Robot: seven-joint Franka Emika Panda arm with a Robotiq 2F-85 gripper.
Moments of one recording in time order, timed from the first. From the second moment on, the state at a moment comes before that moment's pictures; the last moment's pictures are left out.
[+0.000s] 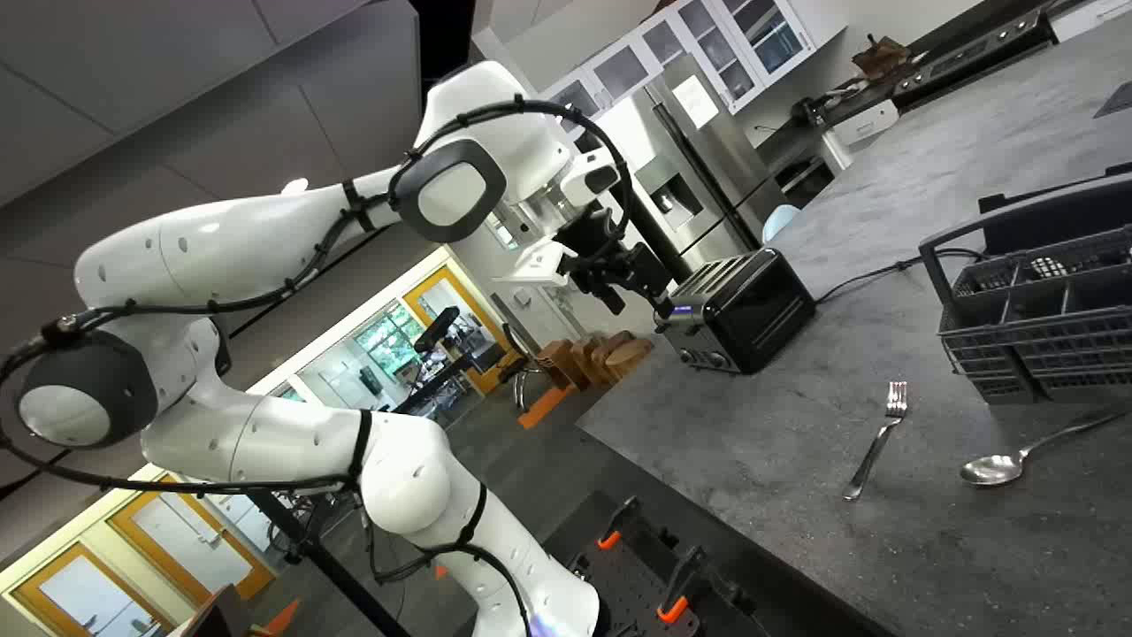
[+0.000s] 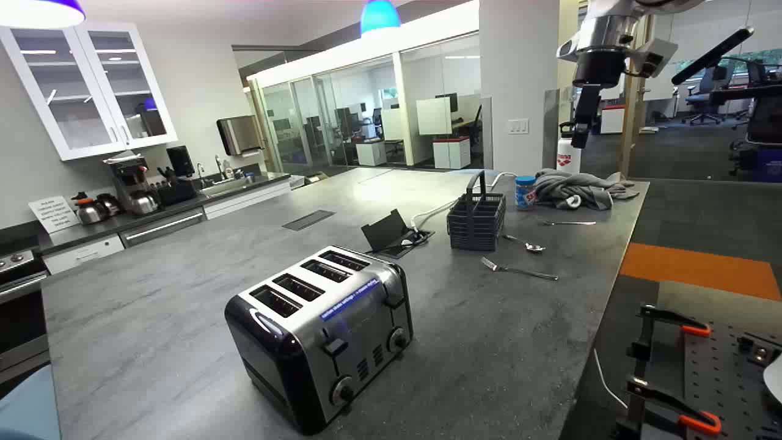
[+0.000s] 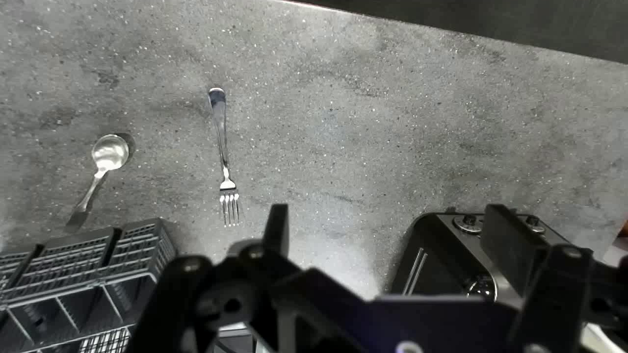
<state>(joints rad) -0.03 -0.63 -0.47 -2.54 0.03 1.99 -0.56</state>
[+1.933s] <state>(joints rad) -0.17 0.24 -0.26 -2.45 0.00 2.78 -0.59</state>
